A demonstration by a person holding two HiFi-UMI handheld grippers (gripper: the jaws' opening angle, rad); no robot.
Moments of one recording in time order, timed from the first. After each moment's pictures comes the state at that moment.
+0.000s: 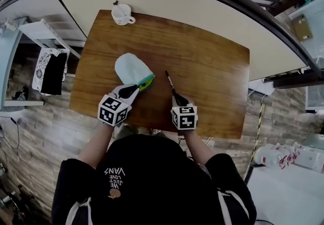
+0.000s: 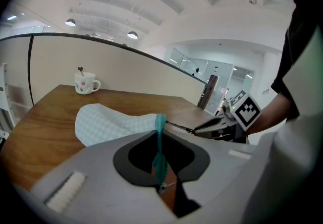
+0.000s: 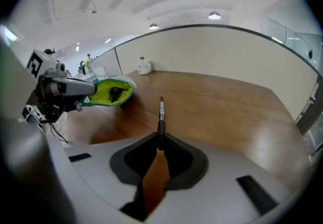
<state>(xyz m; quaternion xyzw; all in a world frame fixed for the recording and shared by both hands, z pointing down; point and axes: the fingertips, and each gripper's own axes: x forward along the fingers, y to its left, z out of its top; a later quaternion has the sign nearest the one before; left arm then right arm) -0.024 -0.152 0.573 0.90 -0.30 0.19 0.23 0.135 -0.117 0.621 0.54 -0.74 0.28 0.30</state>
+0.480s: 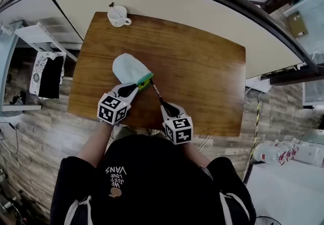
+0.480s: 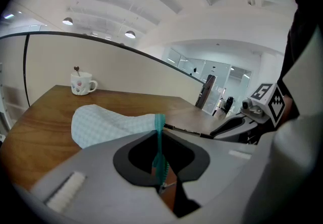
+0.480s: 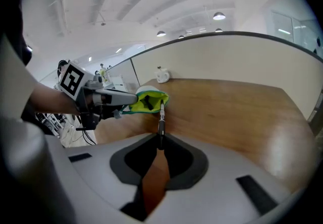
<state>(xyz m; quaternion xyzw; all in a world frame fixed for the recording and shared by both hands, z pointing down) -0.019 -0.158 0.573 0.91 -0.29 0.19 0.23 0.077 -0.079 0.577 0.49 -0.78 0.28 0.25</state>
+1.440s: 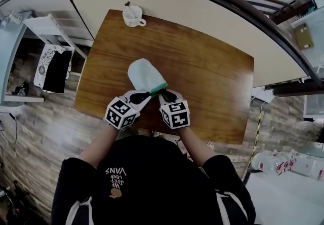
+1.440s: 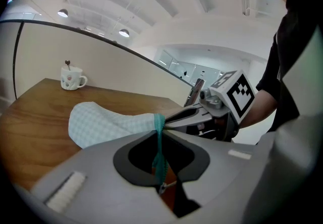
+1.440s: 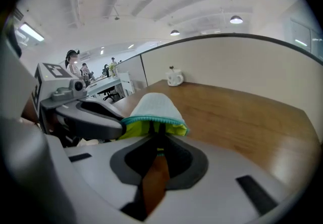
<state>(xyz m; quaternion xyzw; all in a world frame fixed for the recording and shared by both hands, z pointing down) -0.012 -0.133 0.569 0.93 -0.22 0.16 0.25 0.023 -0.155 0.584 0.44 -0.82 0.24 0.28</state>
